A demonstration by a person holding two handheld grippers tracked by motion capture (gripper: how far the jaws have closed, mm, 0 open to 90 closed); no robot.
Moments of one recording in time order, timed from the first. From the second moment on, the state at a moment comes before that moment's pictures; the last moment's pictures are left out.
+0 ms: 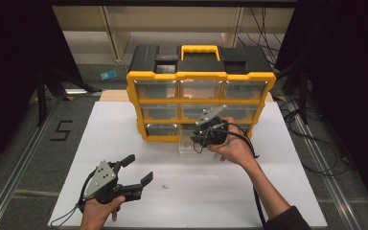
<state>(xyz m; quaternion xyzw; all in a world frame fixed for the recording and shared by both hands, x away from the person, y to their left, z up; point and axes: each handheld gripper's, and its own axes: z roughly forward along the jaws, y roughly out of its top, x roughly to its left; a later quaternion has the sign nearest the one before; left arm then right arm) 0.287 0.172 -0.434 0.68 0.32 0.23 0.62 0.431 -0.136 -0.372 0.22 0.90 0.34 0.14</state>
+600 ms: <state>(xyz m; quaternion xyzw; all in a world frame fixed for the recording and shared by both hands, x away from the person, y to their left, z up) 0.287 0.172 -0.434 0.68 0.32 0.23 0.62 0.406 -0.111 -0.354 0.17 0.89 0.40 0.14</state>
